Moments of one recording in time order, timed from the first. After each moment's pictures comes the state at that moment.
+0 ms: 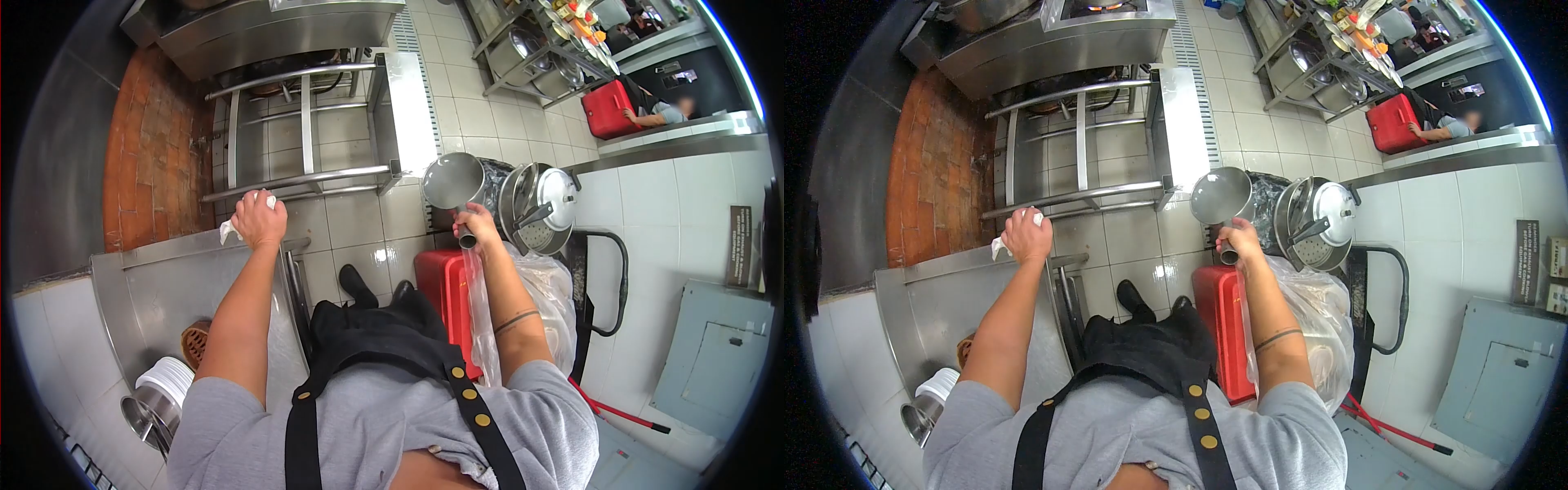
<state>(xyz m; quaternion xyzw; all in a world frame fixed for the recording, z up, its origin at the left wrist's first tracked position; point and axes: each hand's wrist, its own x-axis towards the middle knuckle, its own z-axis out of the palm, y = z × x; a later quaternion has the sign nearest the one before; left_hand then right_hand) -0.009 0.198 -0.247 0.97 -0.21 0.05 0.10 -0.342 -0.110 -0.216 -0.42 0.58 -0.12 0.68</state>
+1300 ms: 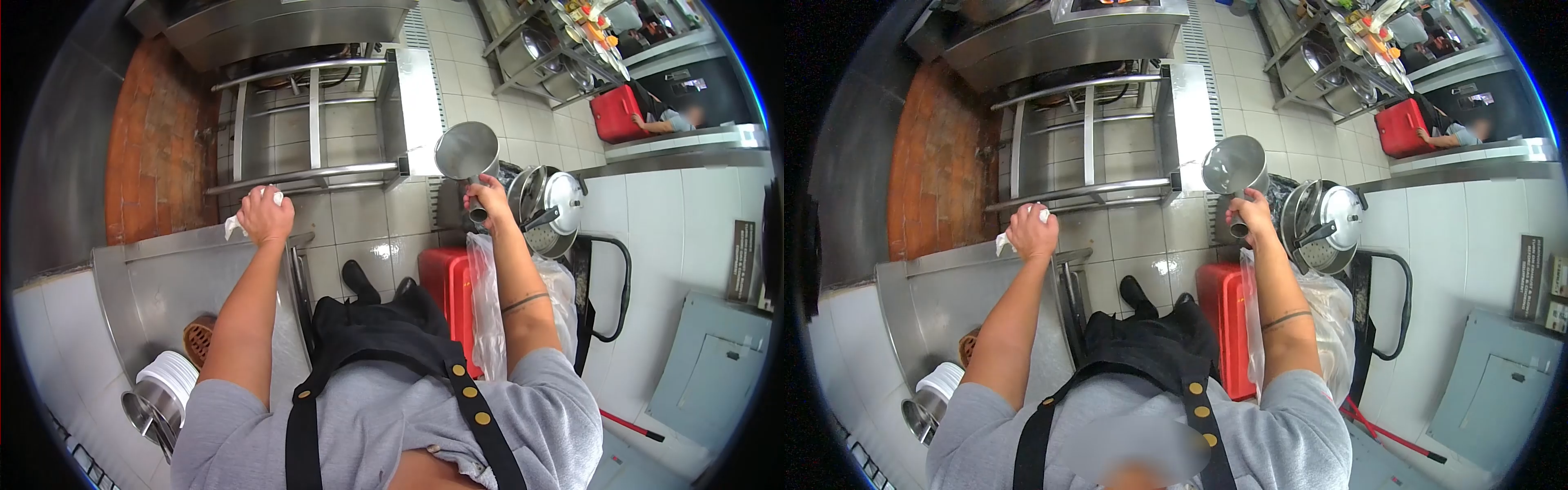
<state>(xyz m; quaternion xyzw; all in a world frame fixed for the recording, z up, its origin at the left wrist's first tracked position) -0.007 0.198 -0.248 0.97 -0.21 0.05 0.12 -0.296 -0.153 -0.204 -0.46 0.55 -0.15 0.68</state>
